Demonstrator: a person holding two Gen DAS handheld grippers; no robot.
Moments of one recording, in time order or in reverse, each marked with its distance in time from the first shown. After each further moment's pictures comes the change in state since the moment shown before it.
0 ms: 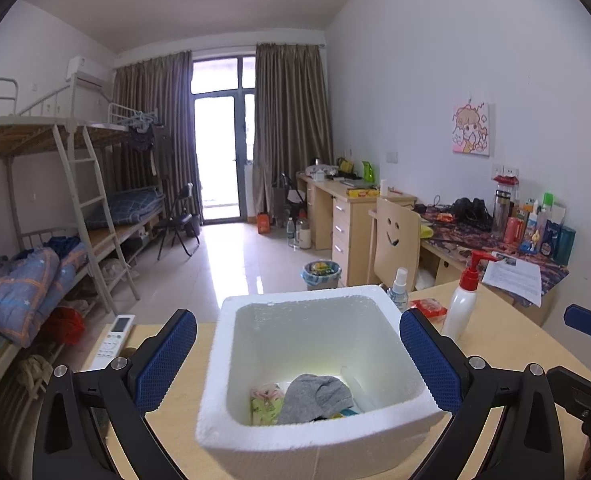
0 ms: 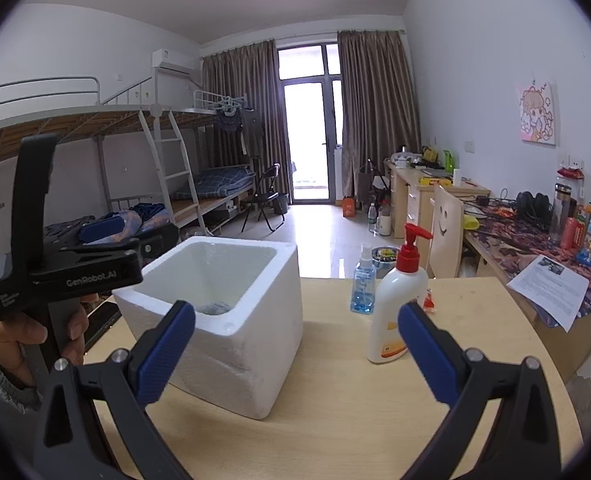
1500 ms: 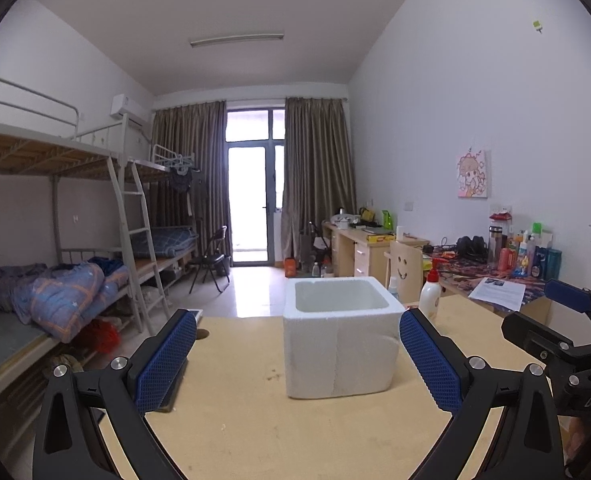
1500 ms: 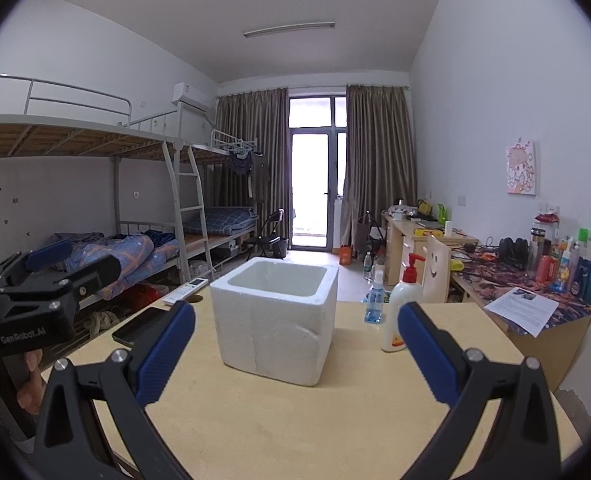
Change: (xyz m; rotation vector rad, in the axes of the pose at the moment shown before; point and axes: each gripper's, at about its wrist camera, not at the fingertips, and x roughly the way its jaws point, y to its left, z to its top) left arm -0.198 0.006 -0.078 -0.034 -0.196 0.088; right arm -0.119 0.080 -0.041 -0.076 -0.186 -0.040
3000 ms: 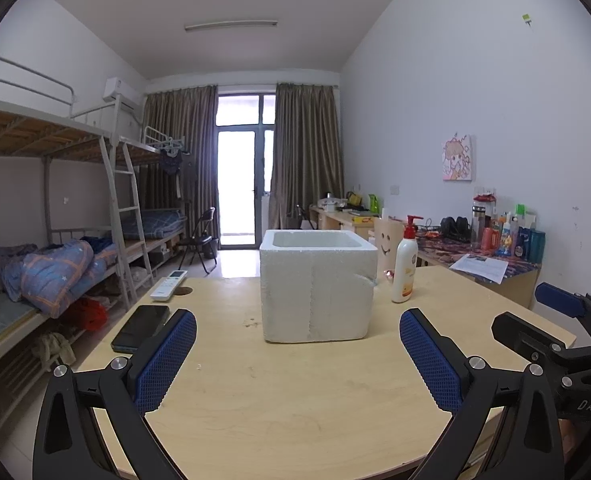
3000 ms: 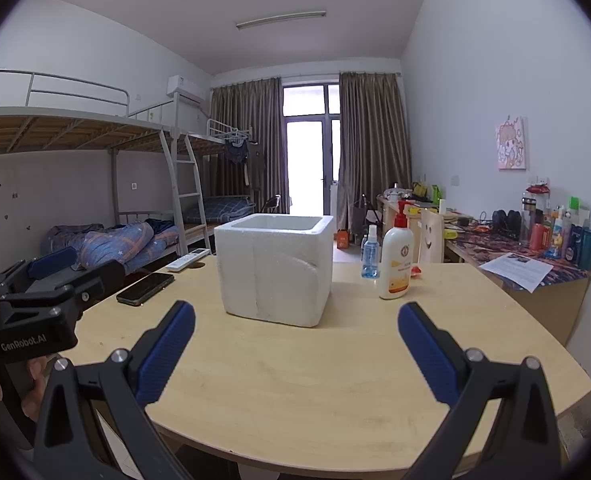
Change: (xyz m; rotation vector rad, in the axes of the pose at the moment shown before) left arm -0.024 -0.012 -0.057 -0.012 0.051 -0.048; right arm -0.028 -0.001 -0.061 0.036 0.034 -0.008
